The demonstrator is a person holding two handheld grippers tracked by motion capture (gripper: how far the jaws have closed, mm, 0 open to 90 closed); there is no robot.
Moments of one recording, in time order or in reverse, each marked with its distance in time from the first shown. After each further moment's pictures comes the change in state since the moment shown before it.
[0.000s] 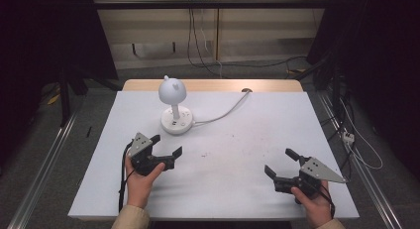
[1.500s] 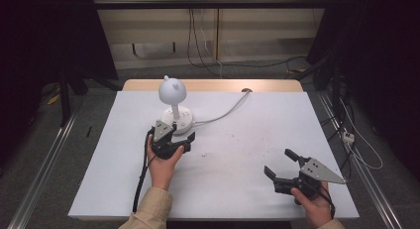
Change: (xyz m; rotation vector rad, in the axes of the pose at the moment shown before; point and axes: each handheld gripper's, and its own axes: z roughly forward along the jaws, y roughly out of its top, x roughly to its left) left arm -0.014 0.016 0.058 0.049 0.089 0.024; right arm 0.003 0.001 -0.001 -0.008 0.009 0.003
